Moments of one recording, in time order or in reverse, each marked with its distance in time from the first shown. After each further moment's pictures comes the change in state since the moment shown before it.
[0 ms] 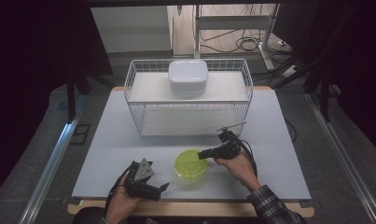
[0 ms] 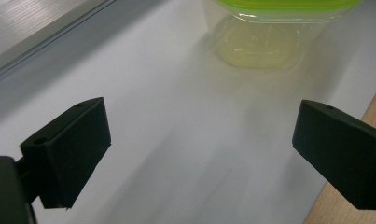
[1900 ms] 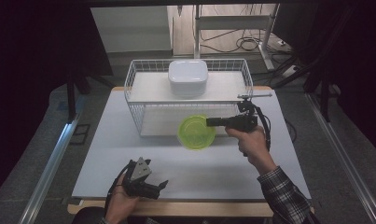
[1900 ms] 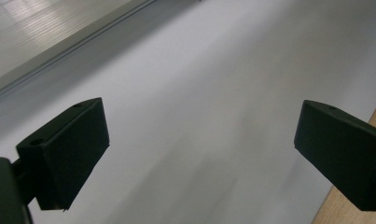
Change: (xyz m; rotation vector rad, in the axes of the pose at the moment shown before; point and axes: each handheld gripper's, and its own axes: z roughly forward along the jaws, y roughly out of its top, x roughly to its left) left arm 0.003 0.000 -0.005 -0.054 0.020 -0.025; right arm 0.046 0.064 -0.089 -0.261 0.100 0.004
